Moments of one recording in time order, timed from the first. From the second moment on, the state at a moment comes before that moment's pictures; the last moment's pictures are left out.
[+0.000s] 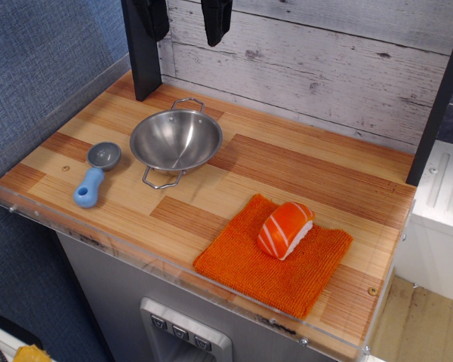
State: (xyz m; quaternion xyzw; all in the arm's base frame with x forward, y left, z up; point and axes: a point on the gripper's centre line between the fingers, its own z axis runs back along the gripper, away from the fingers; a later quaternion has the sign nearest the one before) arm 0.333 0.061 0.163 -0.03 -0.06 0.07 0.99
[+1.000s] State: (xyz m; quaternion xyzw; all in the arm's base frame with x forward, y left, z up) arm 0.313 0.121 0.145 -0.03 -0.03 0.11 0.99
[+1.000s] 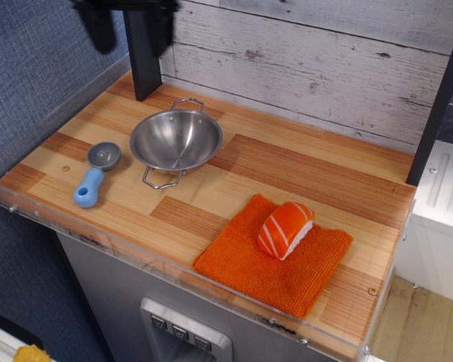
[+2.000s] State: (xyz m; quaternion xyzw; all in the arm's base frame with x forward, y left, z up) arm 0.246 0.114 0.065 -0.02 0.00 0.08 1.00
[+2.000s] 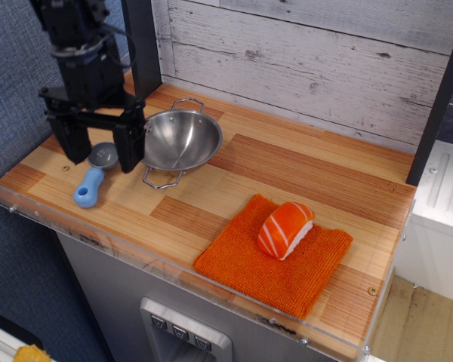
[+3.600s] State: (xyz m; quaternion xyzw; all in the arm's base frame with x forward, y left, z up) arm 0.244 0.148 0.008 0.00 0.00 0.11 0.99
